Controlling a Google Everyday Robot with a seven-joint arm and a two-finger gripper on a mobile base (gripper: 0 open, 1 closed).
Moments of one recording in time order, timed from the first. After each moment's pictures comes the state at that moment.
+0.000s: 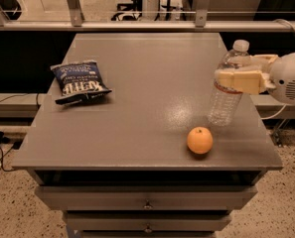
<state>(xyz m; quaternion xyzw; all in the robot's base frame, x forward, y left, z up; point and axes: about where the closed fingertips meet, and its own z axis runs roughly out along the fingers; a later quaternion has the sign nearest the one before) 0.516 -0.204 0.963 -0.28 0.75 0.21 0.56</state>
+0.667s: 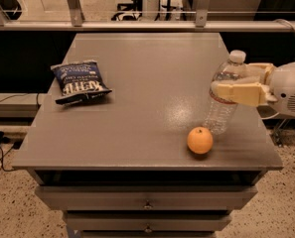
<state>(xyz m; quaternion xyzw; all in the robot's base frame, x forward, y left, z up) 0.495 -0.190 0.954 -0.33 0.72 0.24 0.56</state>
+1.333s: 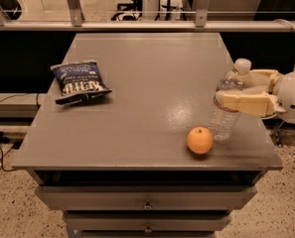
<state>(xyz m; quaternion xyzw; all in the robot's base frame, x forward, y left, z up) 0.476 -0.193 0.948 -0.37 0.70 0.26 0.56</state>
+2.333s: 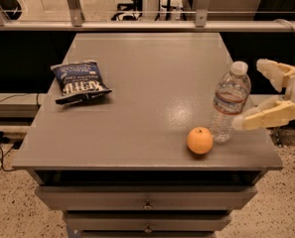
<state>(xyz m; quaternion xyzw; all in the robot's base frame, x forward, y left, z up) 0.472 -0.212 0.945 -0.39 0.69 0.26 0.55</state>
